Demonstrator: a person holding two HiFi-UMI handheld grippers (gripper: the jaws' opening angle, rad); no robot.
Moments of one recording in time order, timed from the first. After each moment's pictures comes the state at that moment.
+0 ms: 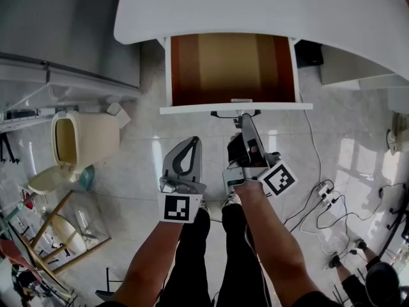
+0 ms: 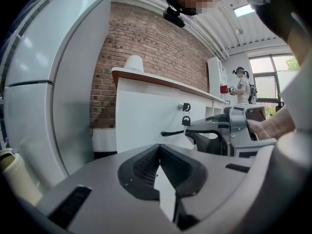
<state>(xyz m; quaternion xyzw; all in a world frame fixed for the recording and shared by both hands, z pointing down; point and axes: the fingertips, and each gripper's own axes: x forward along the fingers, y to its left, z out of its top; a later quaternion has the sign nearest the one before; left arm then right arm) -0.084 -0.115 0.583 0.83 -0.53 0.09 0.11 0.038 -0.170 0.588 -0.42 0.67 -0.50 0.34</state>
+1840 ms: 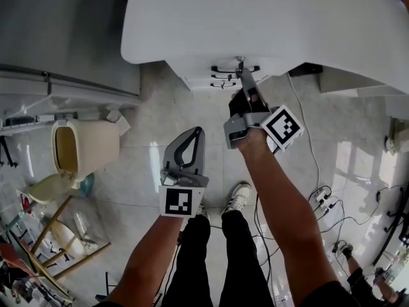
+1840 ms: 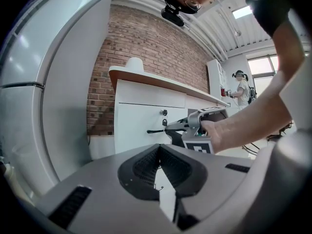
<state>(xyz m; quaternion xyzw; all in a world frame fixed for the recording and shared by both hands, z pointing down) -0.086 -0.176 0.569 0.84 -0.53 0.08 0.09 0.028 -0.317 0.590 -0.44 0.68 -0.50 0.30</state>
